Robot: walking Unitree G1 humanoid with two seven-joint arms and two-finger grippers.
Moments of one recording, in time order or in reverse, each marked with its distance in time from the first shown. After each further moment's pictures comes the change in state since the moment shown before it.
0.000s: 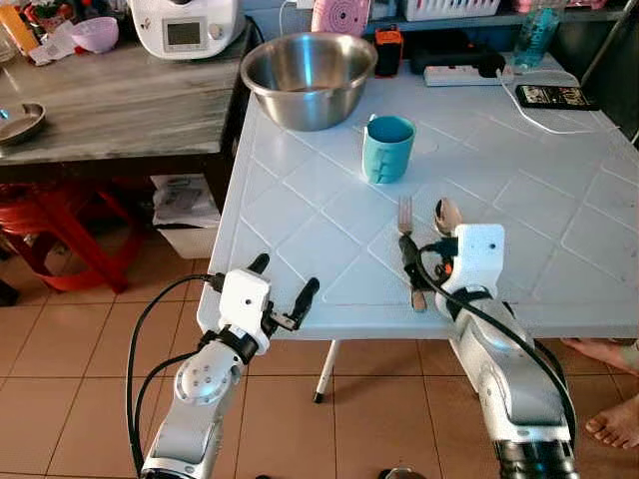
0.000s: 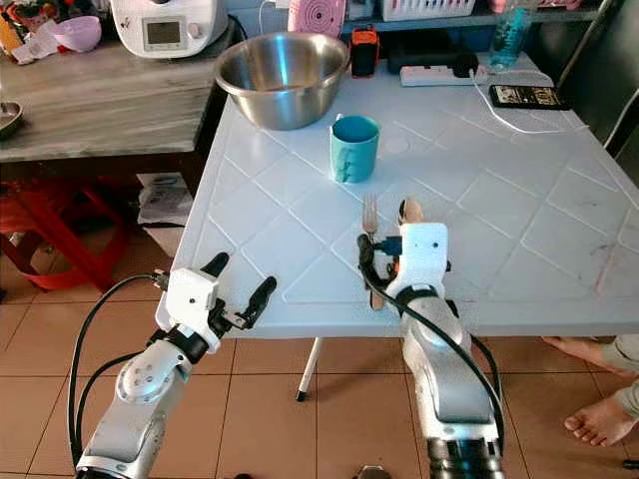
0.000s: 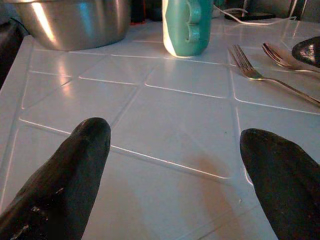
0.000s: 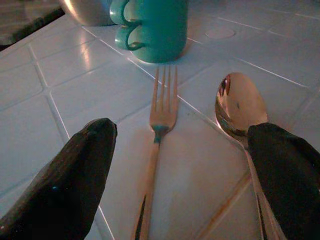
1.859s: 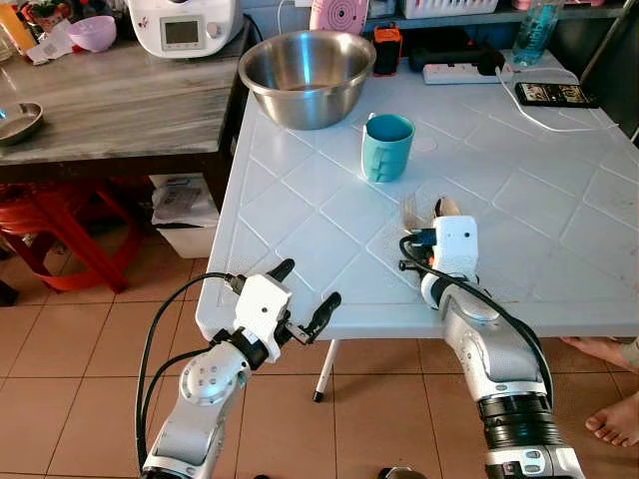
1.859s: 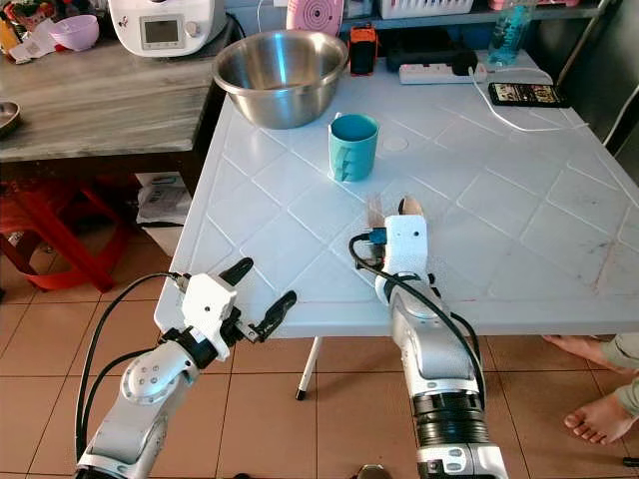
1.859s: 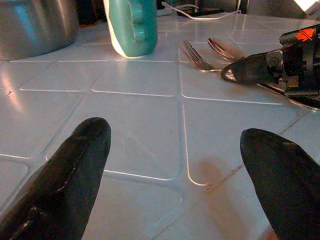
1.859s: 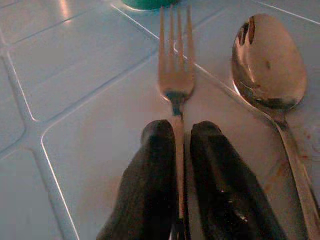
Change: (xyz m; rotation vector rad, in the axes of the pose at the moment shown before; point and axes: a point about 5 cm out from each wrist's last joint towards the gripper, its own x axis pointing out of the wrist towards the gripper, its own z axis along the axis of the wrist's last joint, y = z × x) left arm 0.002 -0.014 0.003 0.038 -0.001 -0.180; right arm 0.029 0.002 -0.014 0.005 0.170 -0.029
